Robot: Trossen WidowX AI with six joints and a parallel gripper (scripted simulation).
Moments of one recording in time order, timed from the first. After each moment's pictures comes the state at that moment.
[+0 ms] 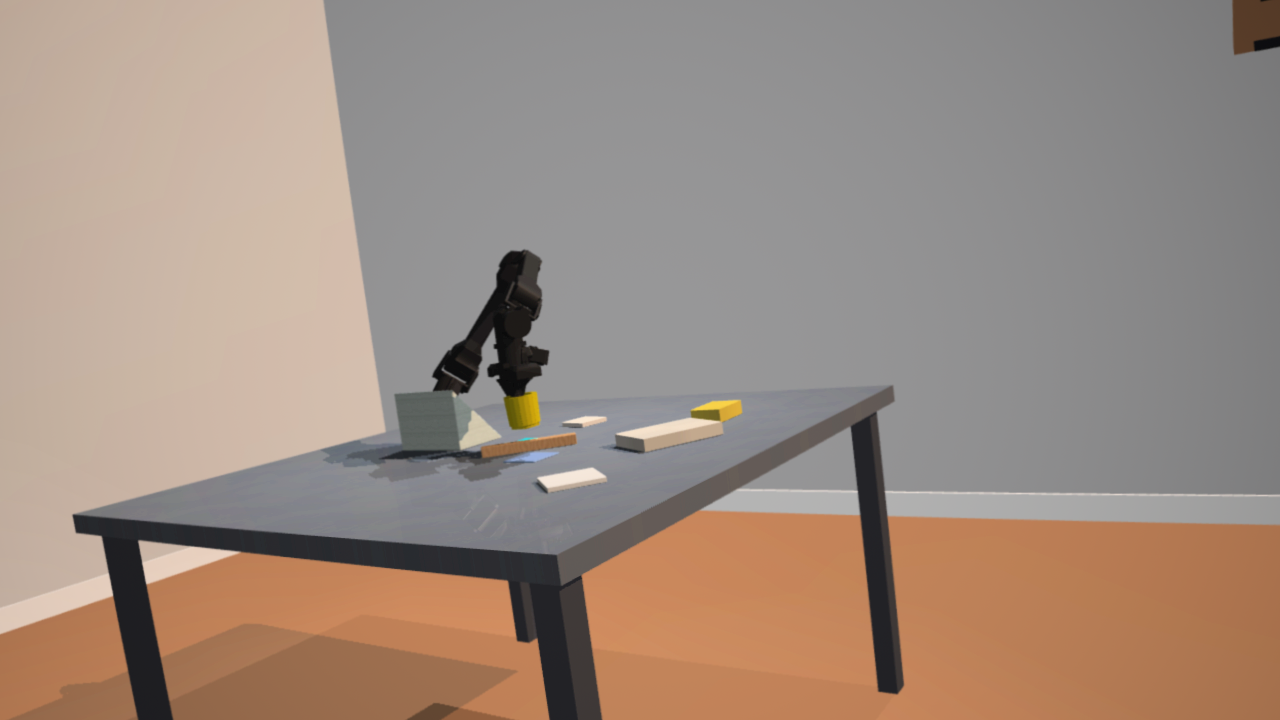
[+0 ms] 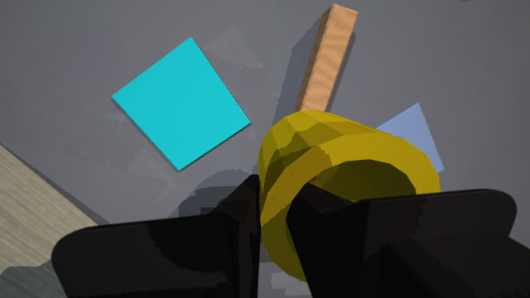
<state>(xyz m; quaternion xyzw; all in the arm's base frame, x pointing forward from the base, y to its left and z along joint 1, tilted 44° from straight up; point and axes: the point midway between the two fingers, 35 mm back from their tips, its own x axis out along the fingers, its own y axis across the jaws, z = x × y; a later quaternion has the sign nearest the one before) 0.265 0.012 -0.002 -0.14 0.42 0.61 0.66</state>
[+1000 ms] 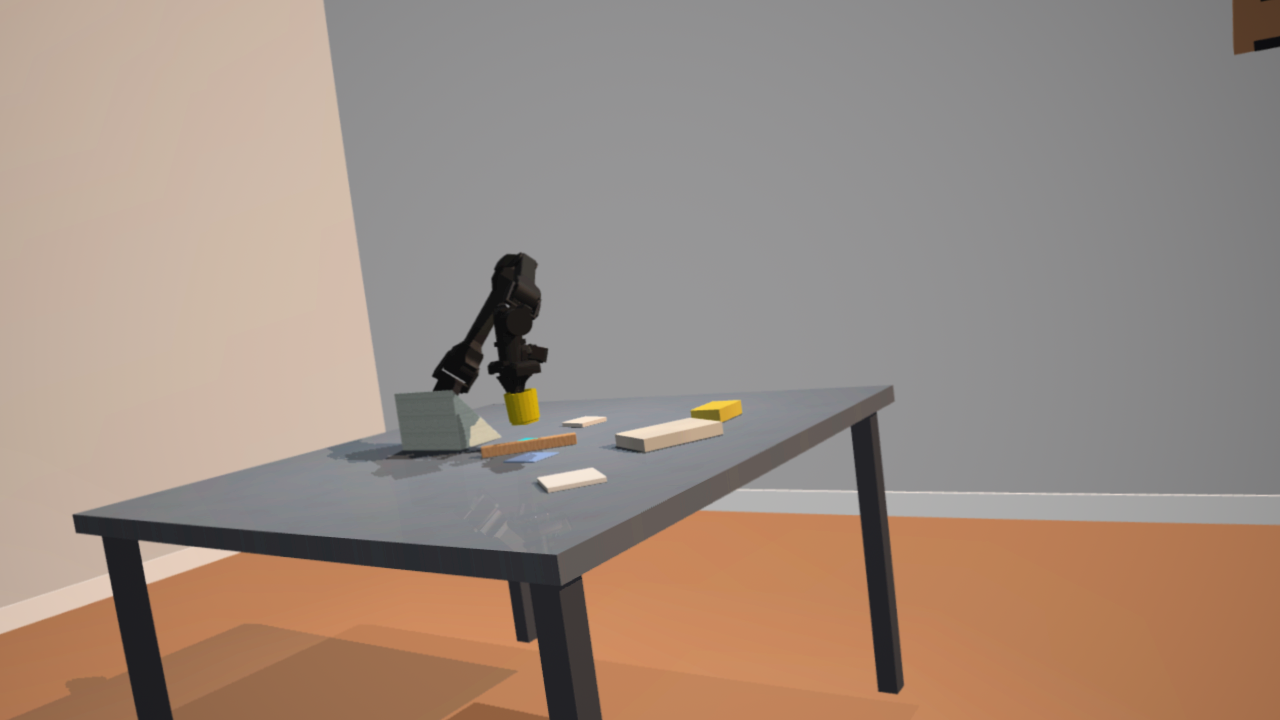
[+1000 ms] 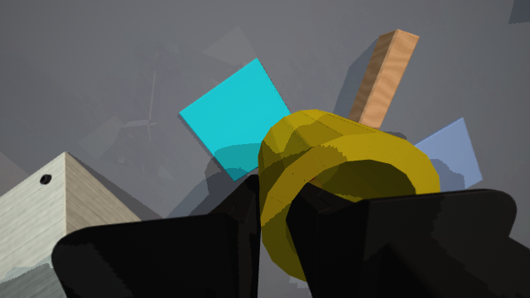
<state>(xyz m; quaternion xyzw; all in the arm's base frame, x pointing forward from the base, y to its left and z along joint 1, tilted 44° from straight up) 0.227 0.033 0.026 -0.14 0.42 0.61 0.66</state>
